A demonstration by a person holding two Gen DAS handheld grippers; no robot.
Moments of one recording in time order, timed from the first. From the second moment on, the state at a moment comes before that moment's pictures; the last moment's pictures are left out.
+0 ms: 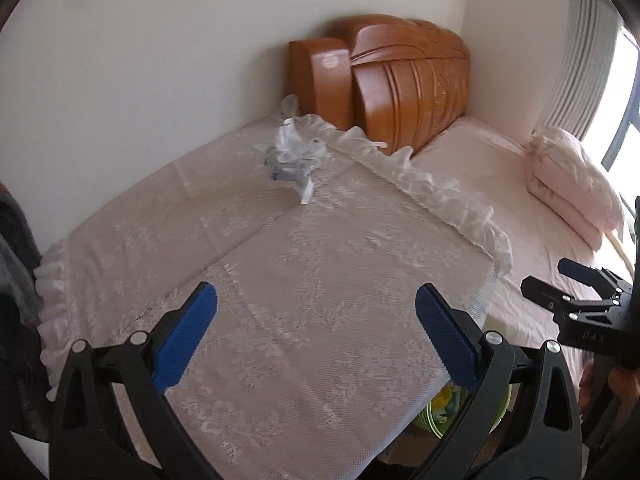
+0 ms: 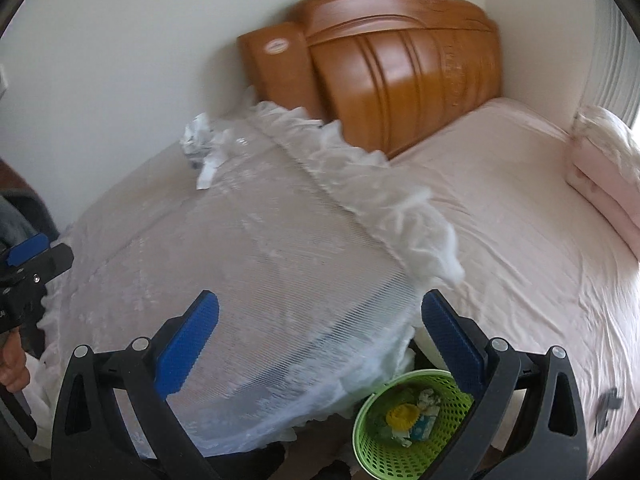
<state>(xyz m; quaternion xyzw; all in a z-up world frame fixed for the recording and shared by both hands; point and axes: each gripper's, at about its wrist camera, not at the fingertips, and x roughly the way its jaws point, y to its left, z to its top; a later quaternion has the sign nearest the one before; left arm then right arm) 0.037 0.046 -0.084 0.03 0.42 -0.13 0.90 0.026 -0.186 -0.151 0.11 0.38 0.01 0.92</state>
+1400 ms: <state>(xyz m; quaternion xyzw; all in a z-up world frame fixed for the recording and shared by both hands) 0.263 0.034 -0.192 0.10 0.44 -0.13 0.88 0.090 -0.160 -0.166 0.10 0.47 -0.01 0.88</state>
